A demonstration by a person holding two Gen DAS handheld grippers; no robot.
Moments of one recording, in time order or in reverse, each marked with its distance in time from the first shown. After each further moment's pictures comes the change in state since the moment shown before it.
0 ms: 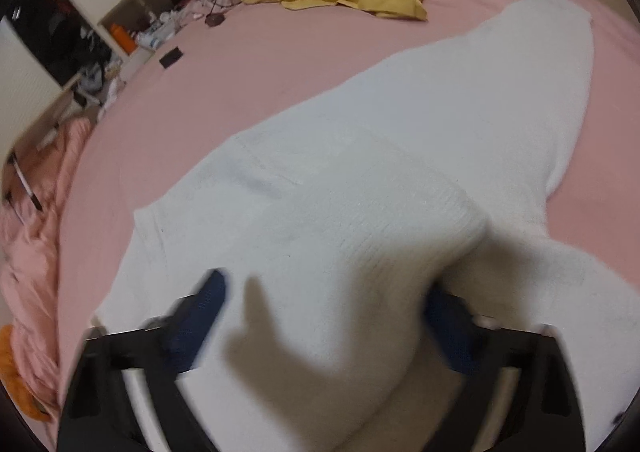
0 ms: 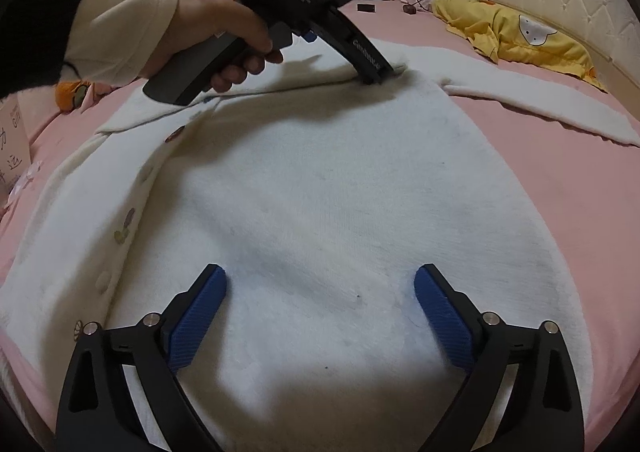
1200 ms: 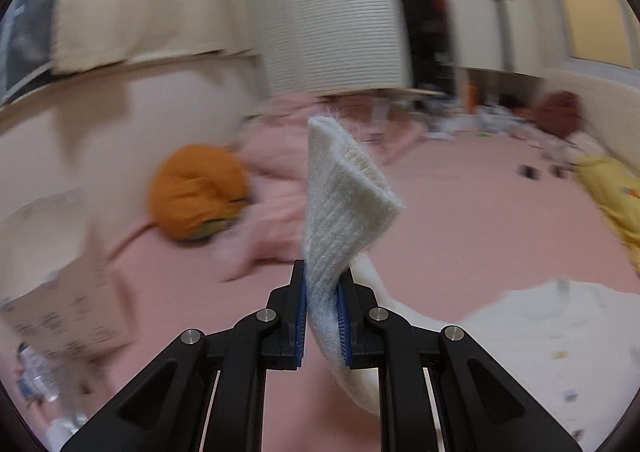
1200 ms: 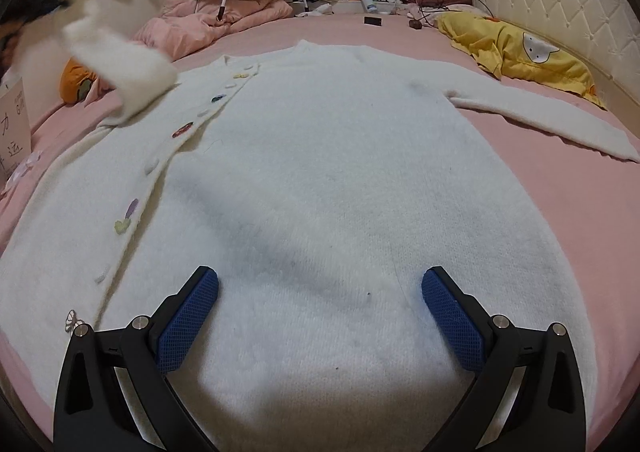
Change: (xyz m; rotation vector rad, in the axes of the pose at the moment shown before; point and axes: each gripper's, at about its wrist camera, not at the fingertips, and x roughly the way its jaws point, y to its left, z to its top) left arm -0.309 0.344 -0.310 -0.844 -0.297 0.673; right arm 0.001 0.011 -0.008 -0.049 -0.049 -0.028
